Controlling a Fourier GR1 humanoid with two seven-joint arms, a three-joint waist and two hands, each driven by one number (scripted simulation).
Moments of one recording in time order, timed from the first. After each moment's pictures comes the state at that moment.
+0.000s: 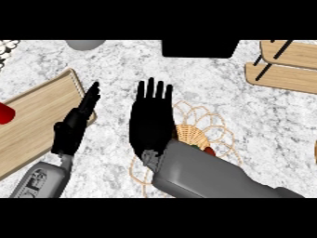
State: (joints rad) left arm -0.22 0.29 -0.28 -1.40 0.11 0.19 0.00; right arm -0.88 -0.03 0.84 -1.33 0.75 0.19 1.25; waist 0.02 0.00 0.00
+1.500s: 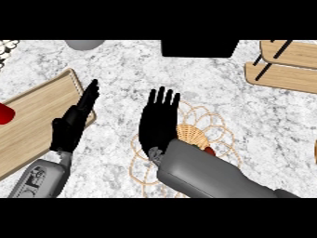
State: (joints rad) left arm -0.24 0.27 -0.24 -1.39 0.09 0.16 0.01; right arm -0.85 -0.03 0.92 -1.16 0.73 0.11 1.25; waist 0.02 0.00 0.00
